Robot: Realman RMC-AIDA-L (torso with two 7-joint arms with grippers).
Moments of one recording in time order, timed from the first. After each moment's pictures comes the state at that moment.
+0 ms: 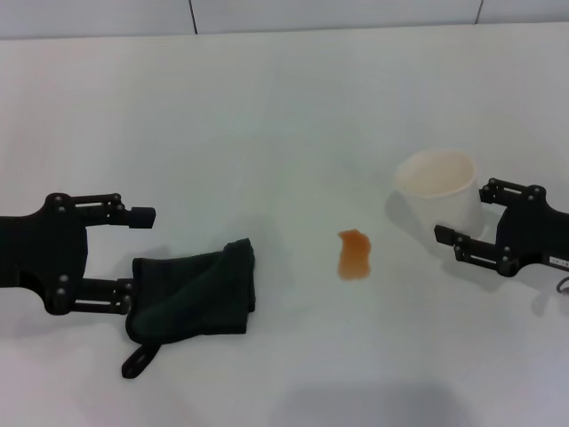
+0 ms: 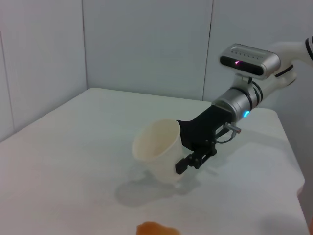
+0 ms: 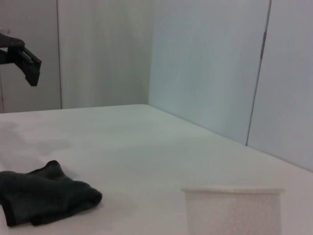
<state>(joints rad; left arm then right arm) -0.38 -2.00 0.78 0.98 1.98 1.90 -1.35 0.25 2.01 -1.17 -0.64 -1.42 -1.27 0.90</state>
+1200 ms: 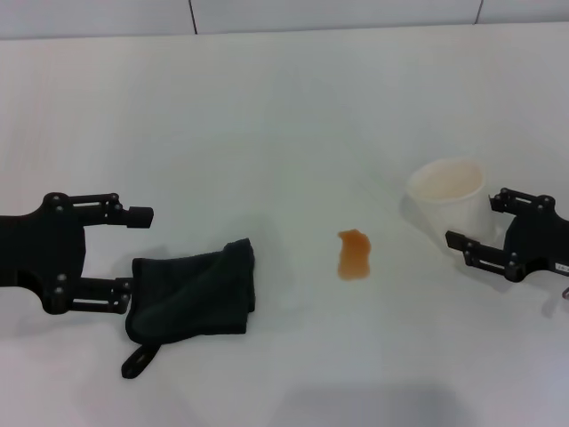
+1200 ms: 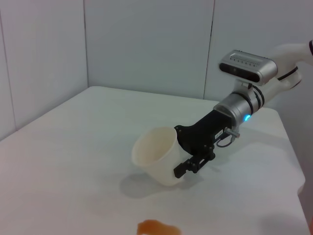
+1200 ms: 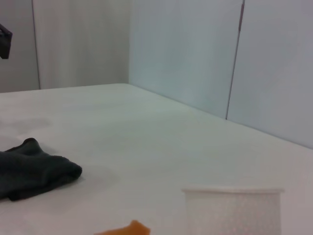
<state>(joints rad) -0.38 -2.00 0.78 0.98 1.98 1.90 -1.36 0.24 2.01 -1.17 -0.61 -1.42 -1.20 0.90</state>
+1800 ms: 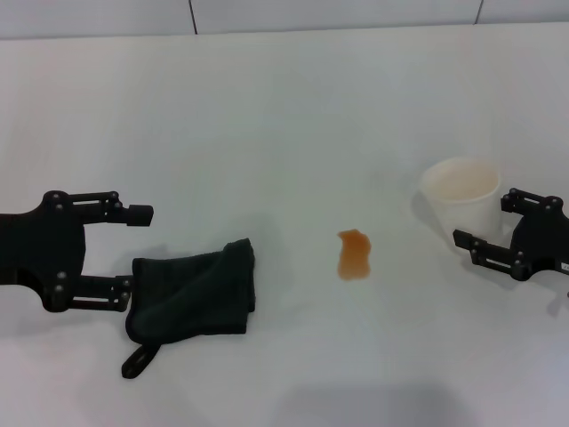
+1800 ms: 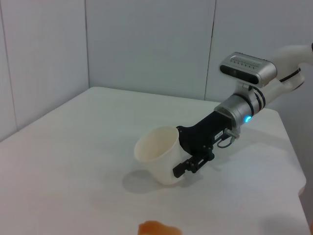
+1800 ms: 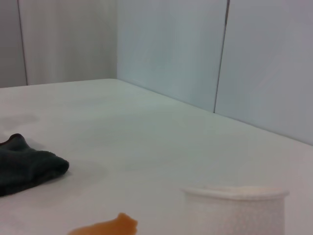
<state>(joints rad) -0.38 -2.00 0.78 0.98 1.98 1.90 -1.37 0.23 2.01 -1.16 -0.61 -1.42 -1.18 0.91</state>
